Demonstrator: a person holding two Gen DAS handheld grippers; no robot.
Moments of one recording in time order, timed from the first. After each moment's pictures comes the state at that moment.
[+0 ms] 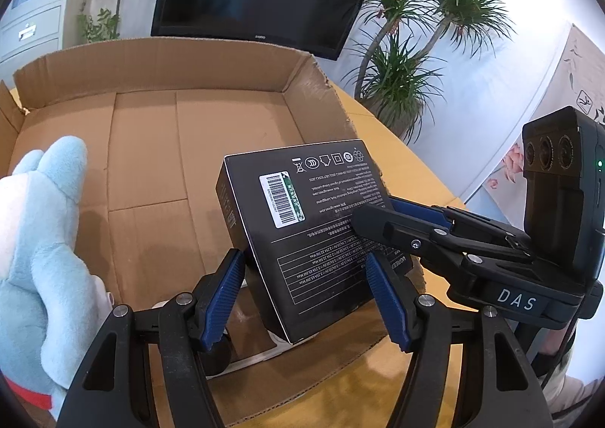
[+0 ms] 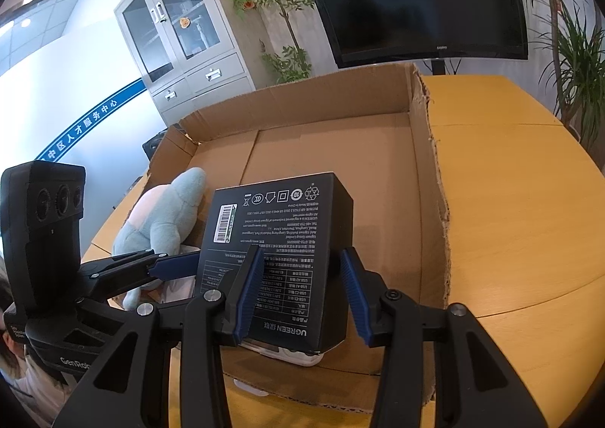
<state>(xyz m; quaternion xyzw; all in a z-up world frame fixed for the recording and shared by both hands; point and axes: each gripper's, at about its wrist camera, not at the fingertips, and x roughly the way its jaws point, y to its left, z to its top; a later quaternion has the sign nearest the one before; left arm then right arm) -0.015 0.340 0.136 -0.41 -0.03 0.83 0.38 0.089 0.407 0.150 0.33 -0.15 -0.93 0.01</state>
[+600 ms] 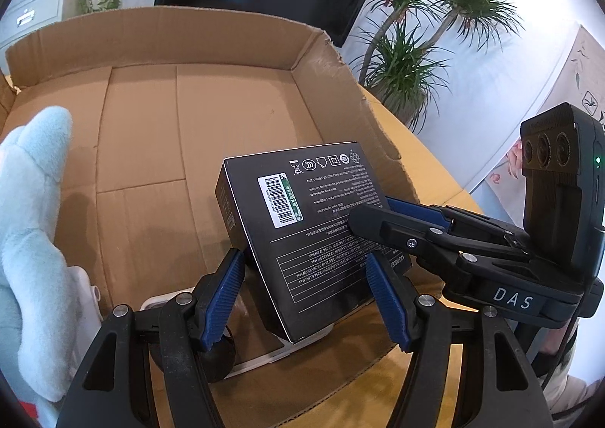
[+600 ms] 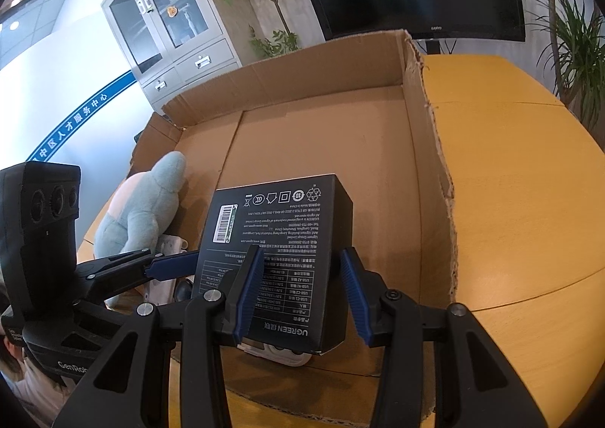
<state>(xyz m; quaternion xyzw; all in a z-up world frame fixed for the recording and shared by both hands) -0.028 0.350 0.110 -0.43 -0.03 0.82 0.38 0.077 0.416 0.125 0.36 -0.16 -0.92 0.00</state>
